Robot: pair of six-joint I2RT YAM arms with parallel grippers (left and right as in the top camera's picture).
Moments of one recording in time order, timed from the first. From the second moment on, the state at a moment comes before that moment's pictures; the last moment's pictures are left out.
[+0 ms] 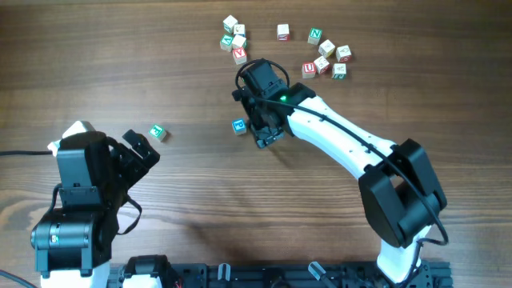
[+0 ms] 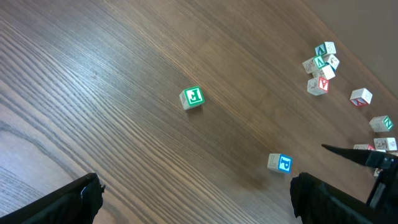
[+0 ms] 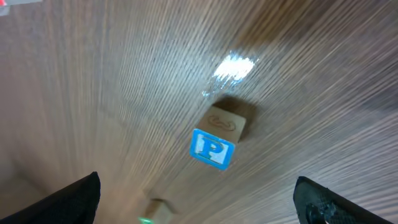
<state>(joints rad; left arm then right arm) 0.03 0.83 1.05 -1.08 -0.13 -0.67 0.65 1.98 1.46 -0.57 -0.13 1.73</state>
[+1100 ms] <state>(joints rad) 0.03 0.83 1.05 -1.08 -0.13 -0.67 0.65 2.15 1.48 -0.50 -0.24 1.56</state>
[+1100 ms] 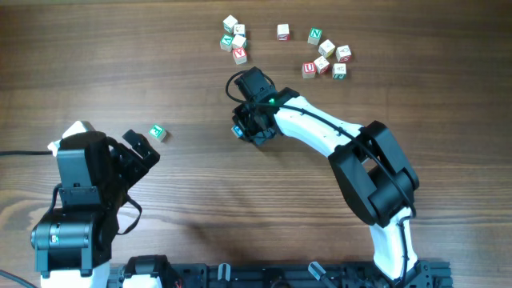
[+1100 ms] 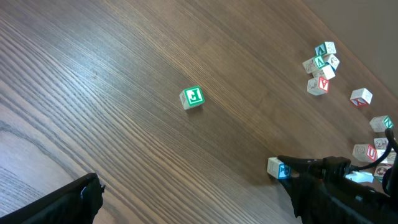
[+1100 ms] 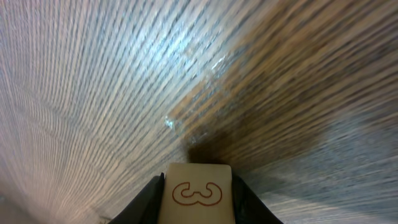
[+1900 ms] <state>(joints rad) 0.03 0.83 1.05 -1.08 -0.13 -0.67 0.65 2.15 1.48 -0.47 -0.28 1.42</state>
